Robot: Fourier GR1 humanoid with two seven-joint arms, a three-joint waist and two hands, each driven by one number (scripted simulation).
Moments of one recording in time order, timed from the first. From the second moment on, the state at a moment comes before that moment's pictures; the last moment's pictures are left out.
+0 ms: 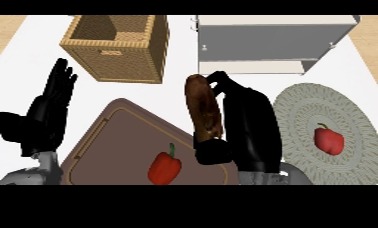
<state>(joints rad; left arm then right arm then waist) -0.07 0.20 0.03 -1.68 0.03 0.19 0.16 -0.44 -0.01 0.54 -1.90 0.89 0.10 1.05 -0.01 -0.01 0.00</state>
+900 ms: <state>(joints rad) -0.07 0.17 0.03 -1.68 0.02 0.18 0.16 -0.64 -0.04 0.15 -1.96 1.00 0.21 1.02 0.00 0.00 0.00</state>
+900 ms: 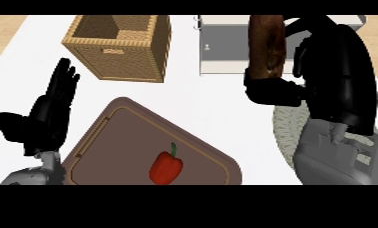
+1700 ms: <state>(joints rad) -0.07 0.16 0.05 -1.69 0.01 0.15 0.15 -0.75 -0.10 -0.08 -1.43 0.96 -0.13 0.69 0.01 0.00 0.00</state>
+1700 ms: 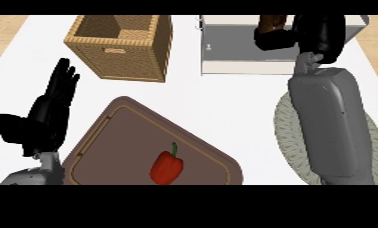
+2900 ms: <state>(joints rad) -0.07 0.15 0.05 -1.70 -0.01 0.14 0.16 -0.91 -0.14 -0.26 -1.05 0.67 -0.29 0.36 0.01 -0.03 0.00</state>
